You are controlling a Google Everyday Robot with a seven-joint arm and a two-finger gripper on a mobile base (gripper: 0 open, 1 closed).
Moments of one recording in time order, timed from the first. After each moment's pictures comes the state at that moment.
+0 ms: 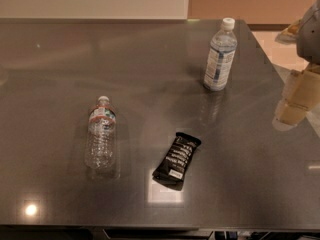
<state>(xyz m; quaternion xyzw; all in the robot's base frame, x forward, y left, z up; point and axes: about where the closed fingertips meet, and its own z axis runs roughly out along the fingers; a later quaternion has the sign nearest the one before) 0.438 -0.212 0.991 -0.60 0.78 -0.05 0.18</state>
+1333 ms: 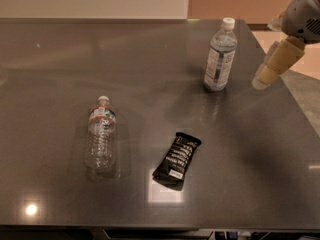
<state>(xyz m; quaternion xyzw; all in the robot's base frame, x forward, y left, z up) 0.549 -0.231 0.976 -0.54 0.80 0.01 0.24</state>
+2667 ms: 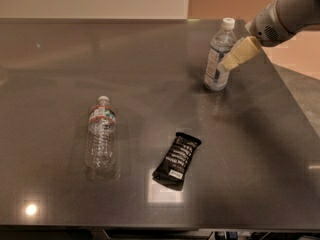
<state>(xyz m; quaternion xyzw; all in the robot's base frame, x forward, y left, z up) 0.653 -0.207 0.938 -0.46 0.81 0.07 0.35</state>
